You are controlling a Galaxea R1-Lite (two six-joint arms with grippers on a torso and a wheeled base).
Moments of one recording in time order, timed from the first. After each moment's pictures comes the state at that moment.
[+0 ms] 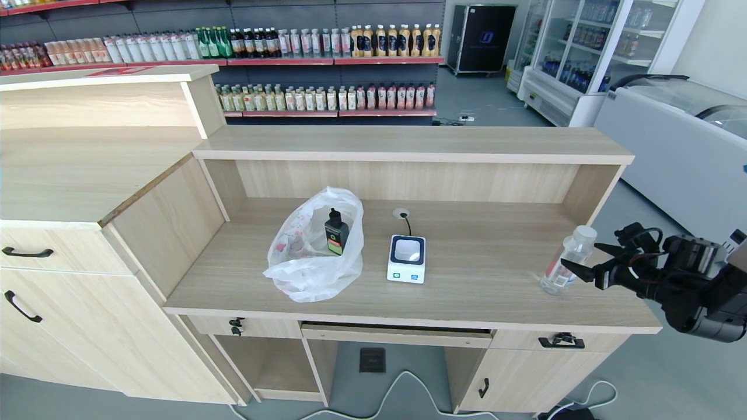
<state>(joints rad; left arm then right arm) 0.00 0.00 0.00 0.00 0.04 -0.01 -0.37 2.42 -1.05 -1.14 0.68 -0.38</state>
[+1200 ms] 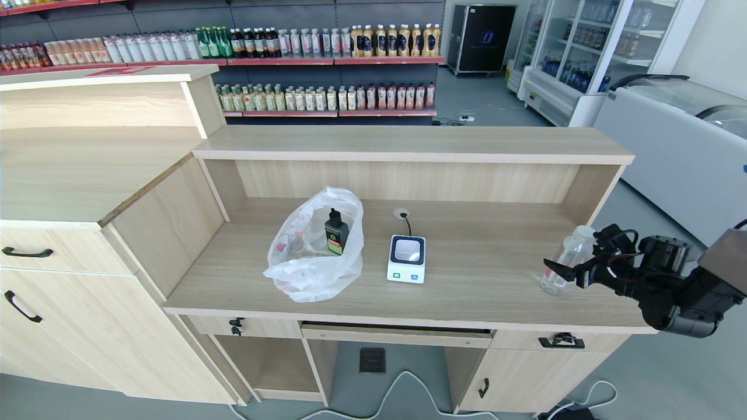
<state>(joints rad) 0.00 0.00 0.00 0.00 0.04 -0.01 -0.31 2.50 -1.14 -1.15 0.68 -0.38</state>
